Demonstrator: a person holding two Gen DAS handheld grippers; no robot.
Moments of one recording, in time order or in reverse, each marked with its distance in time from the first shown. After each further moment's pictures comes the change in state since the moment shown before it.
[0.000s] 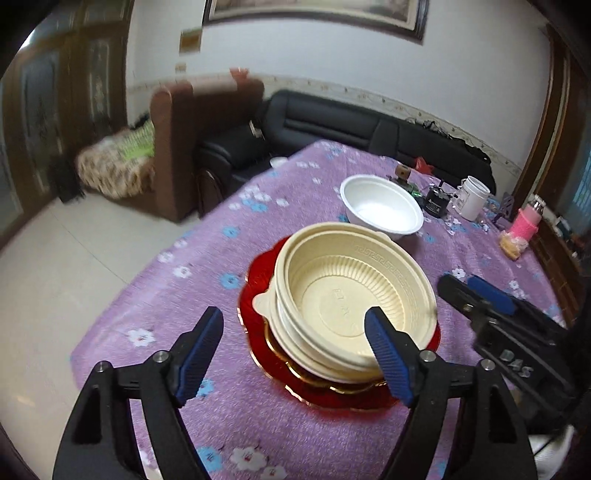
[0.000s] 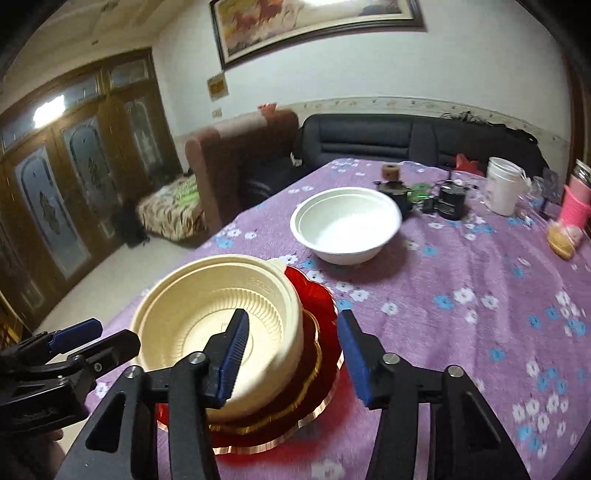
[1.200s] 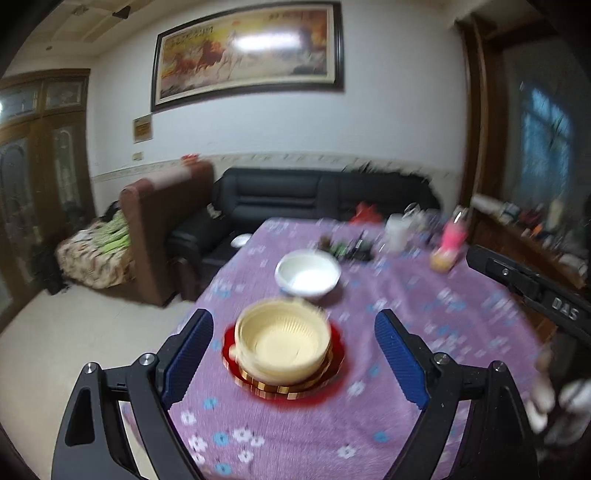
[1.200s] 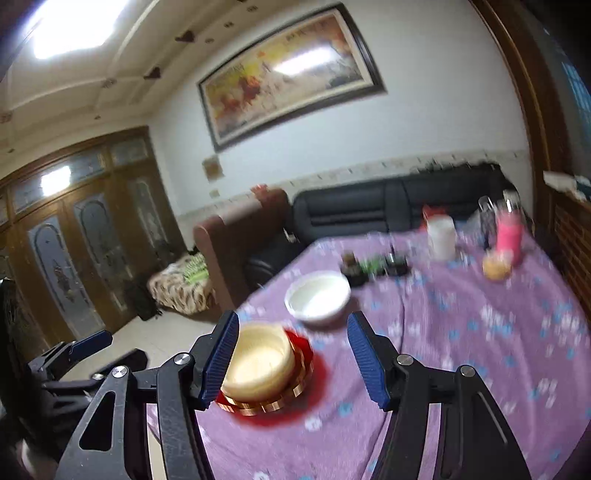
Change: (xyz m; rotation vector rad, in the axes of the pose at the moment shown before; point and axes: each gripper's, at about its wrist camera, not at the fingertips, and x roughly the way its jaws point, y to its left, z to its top) left arm -0.184 -0.039 0.032 0.198 -0.247 -0.152; right arm -0.221 -0.021 0.020 0.083 -0.289 0.024
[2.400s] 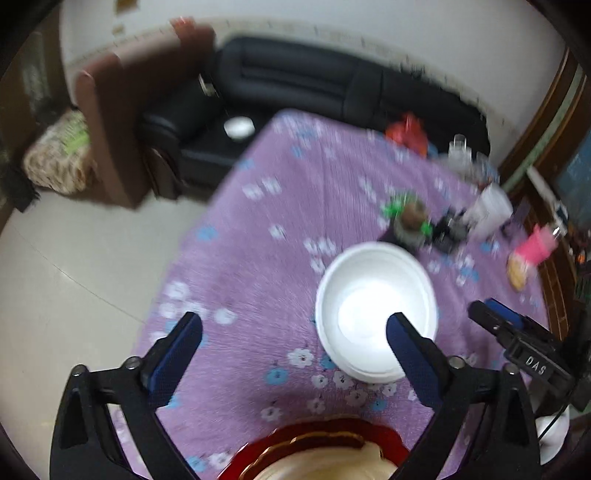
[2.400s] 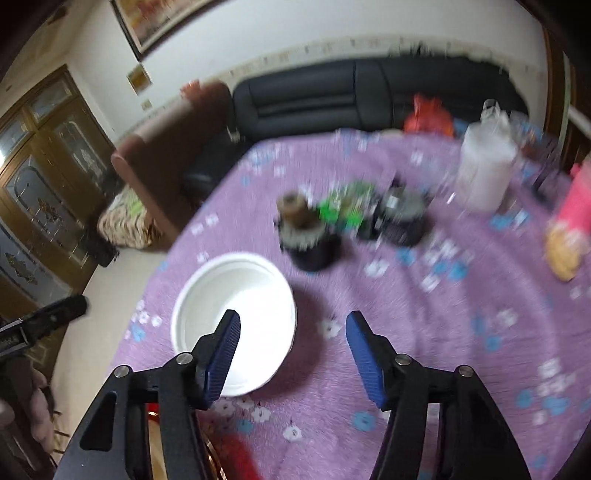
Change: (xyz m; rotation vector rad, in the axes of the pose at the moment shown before) left arm 0.411 0.088 0.062 -0.160 0.597 -0.029; right arm 0.363 -0.123 0.034 0.151 0.531 -0.131
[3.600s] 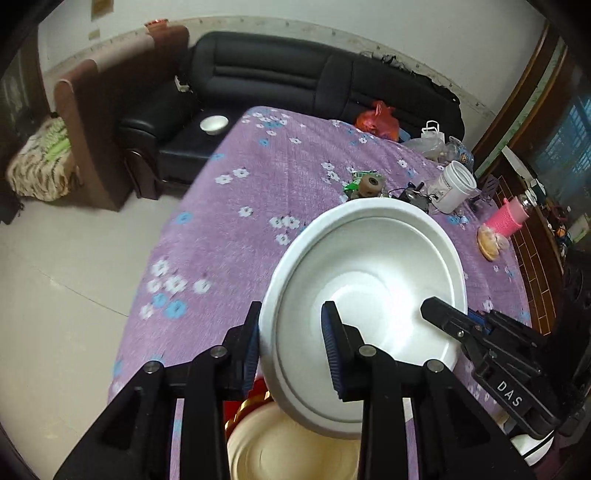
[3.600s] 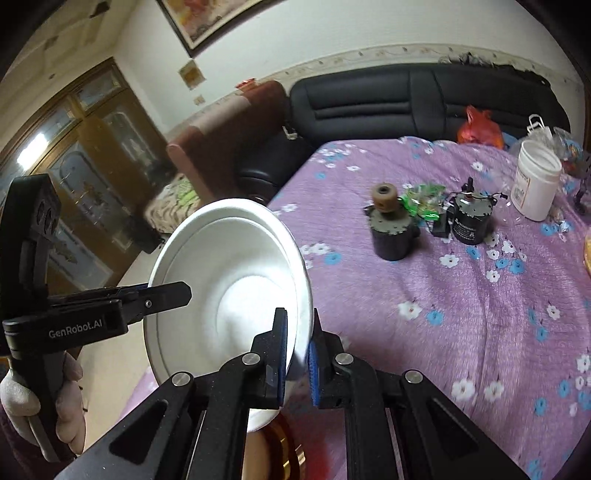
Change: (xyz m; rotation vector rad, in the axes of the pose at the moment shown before) left arm -0.064 -0.018 -0.033 0.062 -0.011 -0.057; right arm -0.041 0.064 -0.028 -0.099 -0.039 0.175
